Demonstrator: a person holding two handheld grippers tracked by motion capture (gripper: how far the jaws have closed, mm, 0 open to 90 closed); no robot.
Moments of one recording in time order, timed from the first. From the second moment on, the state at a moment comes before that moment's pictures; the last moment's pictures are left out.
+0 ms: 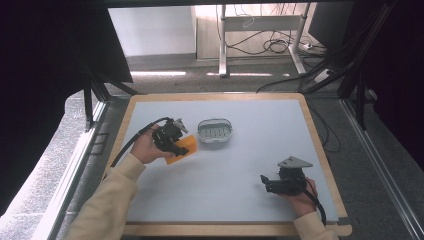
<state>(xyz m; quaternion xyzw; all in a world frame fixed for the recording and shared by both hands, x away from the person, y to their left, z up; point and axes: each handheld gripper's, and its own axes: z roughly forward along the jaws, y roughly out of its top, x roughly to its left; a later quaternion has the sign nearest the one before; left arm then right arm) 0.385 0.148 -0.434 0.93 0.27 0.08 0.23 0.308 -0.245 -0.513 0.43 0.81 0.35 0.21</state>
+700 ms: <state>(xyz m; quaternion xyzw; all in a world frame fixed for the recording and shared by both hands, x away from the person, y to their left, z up) 0.402 0.143 -0.424 0.93 0.27 0.08 0.24 0.308 -0.245 -0.513 0.43 0.81 0.35 0.21</state>
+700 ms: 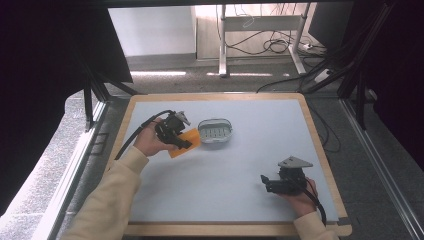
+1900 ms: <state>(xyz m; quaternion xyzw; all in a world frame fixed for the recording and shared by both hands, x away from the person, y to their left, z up) 0.433 0.110 -0.413 0.93 0.24 0.09 0.25 0.308 -0.246 -0.514 0.43 0.81 0.35 0.21</state>
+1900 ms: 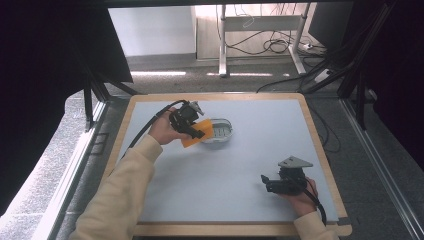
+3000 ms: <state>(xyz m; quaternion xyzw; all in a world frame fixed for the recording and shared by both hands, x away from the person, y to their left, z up) 0.468 0.087 -0.414 0.94 0.21 0.09 0.26 0.309 -0.247 -0.515 0.43 0.81 0.35 0.21</state>
